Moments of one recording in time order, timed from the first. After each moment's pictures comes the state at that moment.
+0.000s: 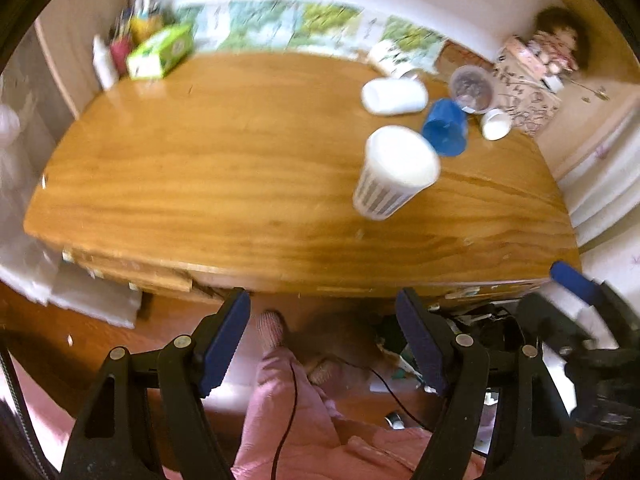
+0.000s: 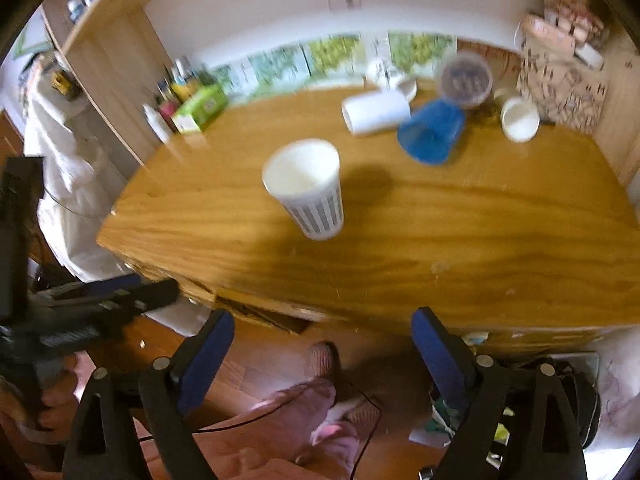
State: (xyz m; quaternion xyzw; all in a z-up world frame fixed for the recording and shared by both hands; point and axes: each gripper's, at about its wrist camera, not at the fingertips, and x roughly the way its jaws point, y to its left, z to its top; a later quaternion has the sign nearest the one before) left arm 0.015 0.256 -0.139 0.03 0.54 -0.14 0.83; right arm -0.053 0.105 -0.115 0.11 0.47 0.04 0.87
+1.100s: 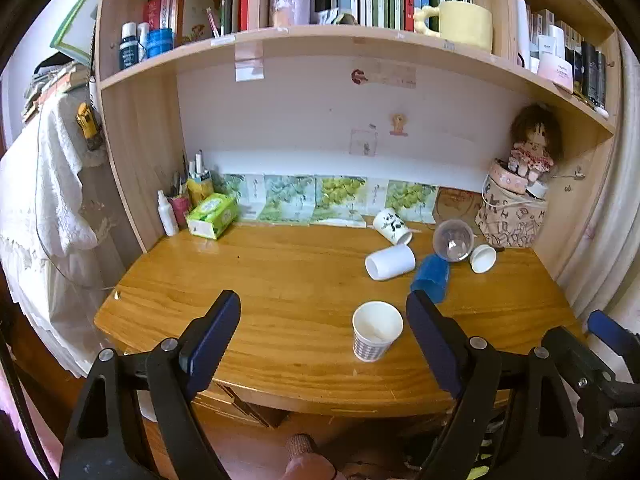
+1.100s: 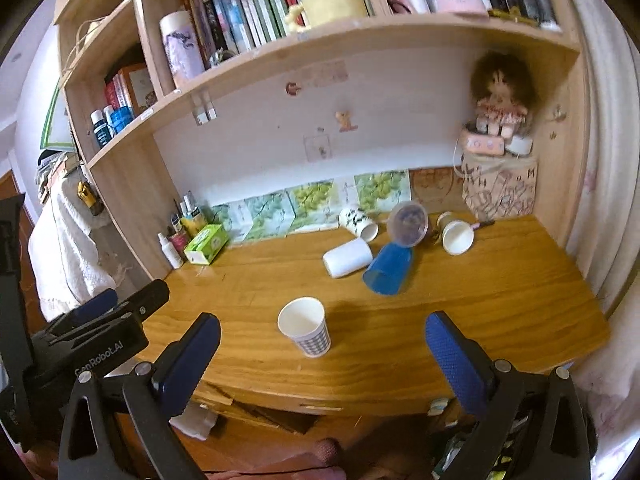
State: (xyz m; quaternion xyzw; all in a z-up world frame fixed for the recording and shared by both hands) left arm -0.031 0.246 -0.019 0.04 0.30 -0.08 0.95; right arm -0.111 0.085 -0.006 0.13 0.29 -0.03 0.95
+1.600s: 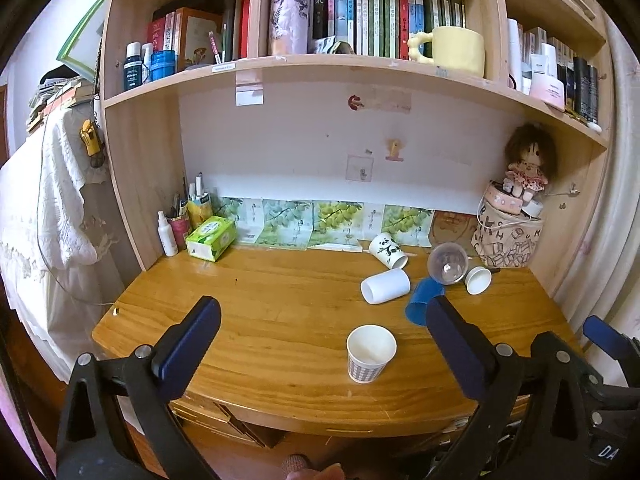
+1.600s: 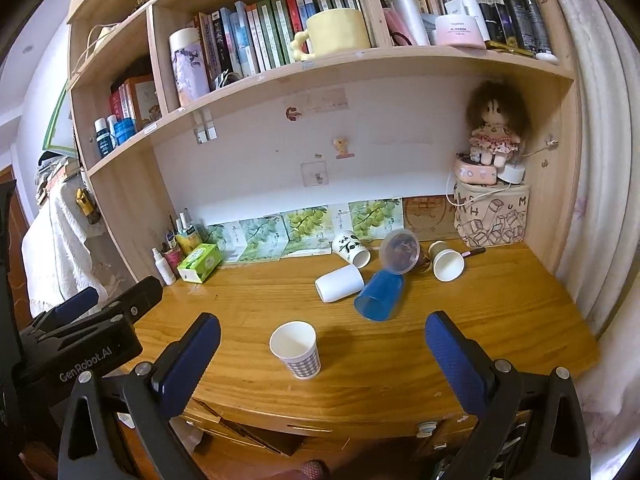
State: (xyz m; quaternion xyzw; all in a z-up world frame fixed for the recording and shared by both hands) left arm -0.039 0.242 -0.009 0.03 0.26 -0.08 0.96; right arm -0.112 0.080 -0.001 0.12 0.26 -0.05 0.96
